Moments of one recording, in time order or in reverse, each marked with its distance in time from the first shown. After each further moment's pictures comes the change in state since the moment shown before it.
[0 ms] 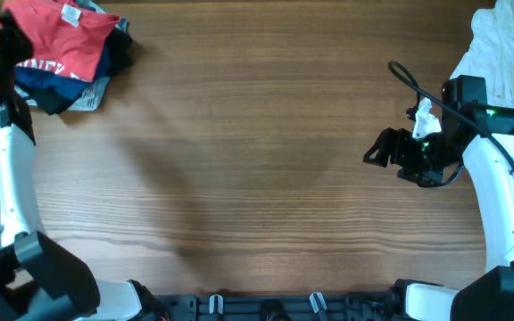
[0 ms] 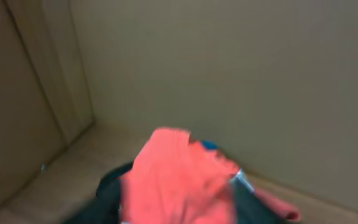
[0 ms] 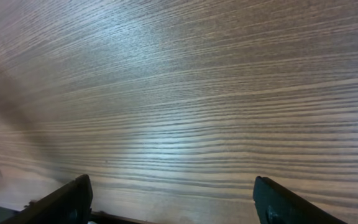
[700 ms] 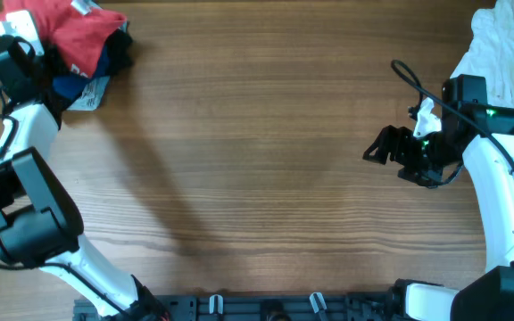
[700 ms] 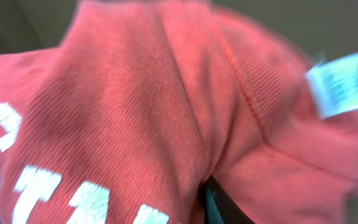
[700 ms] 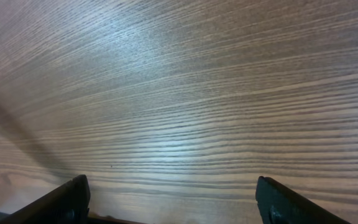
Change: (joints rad) left arm -0.021 0.391 -0.013 0.199 0.026 0.149; right arm 0.000 0.000 0.000 0.006 0.000 0.051
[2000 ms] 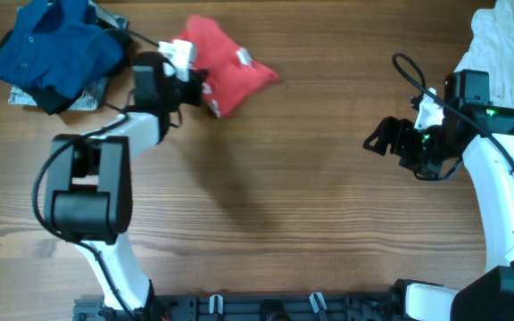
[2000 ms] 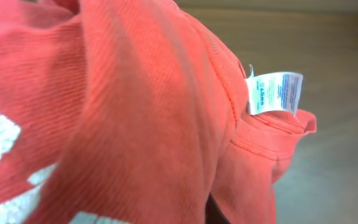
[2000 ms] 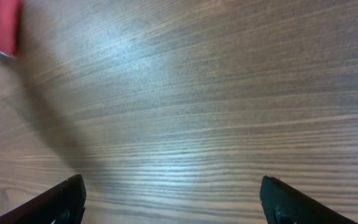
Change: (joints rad) left arm -0.478 0.037 -0.209 0.100 0.282 -0.117; right arm 0.000 0.000 0.000 0.091 0.000 0.001
